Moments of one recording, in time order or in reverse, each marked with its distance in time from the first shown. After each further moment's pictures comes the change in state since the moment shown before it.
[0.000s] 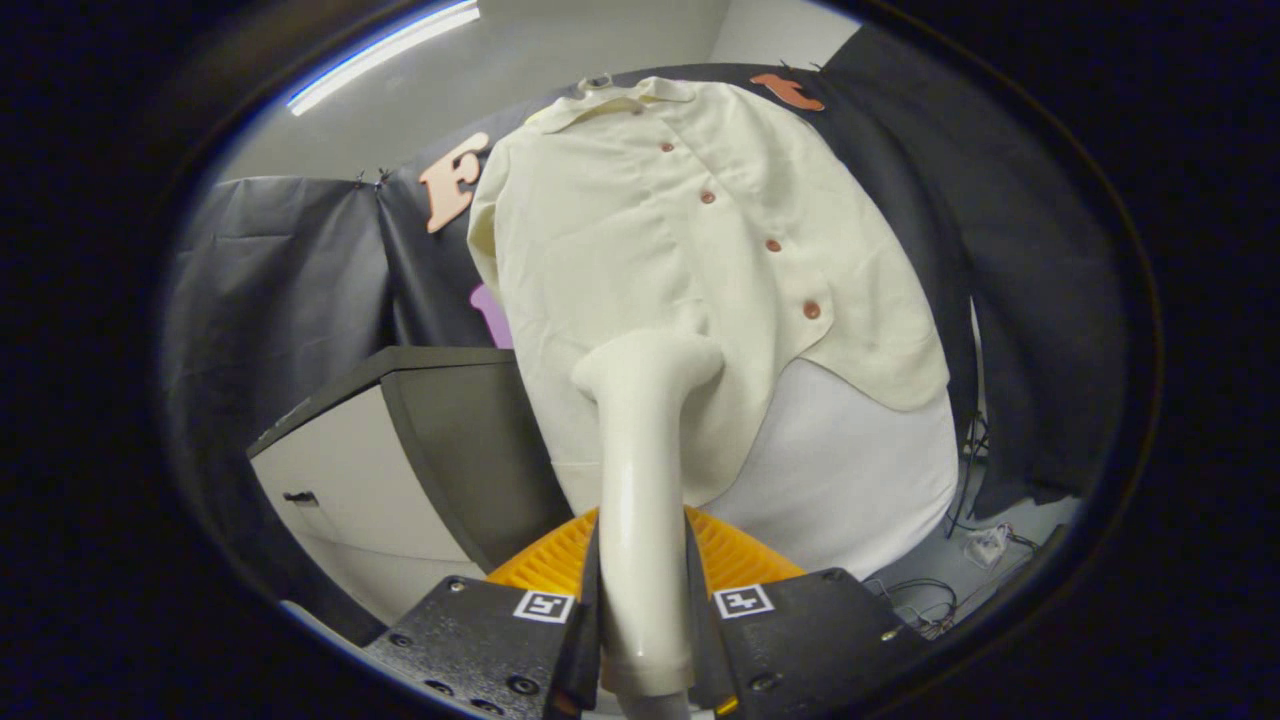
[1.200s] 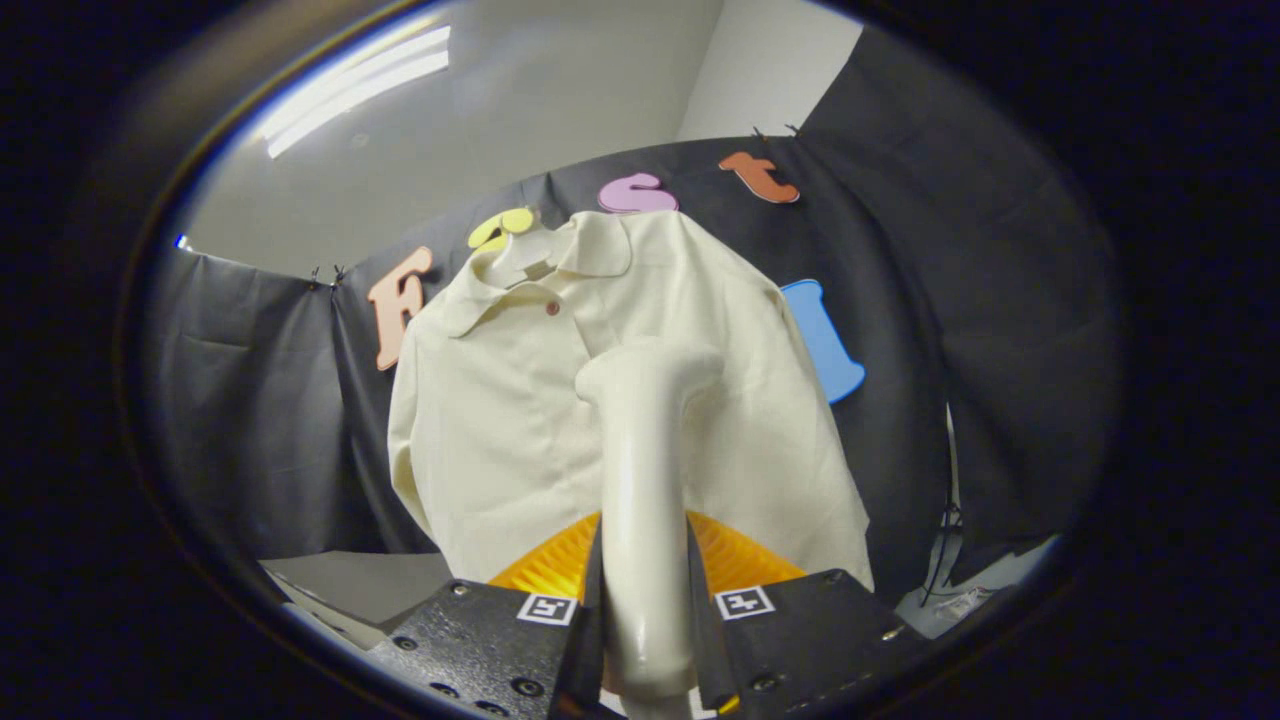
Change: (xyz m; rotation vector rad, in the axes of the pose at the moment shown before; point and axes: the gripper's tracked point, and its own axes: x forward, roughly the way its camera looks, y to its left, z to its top) arm 0.030 -0.055 0.268 -0.001 -0.284 -0.062
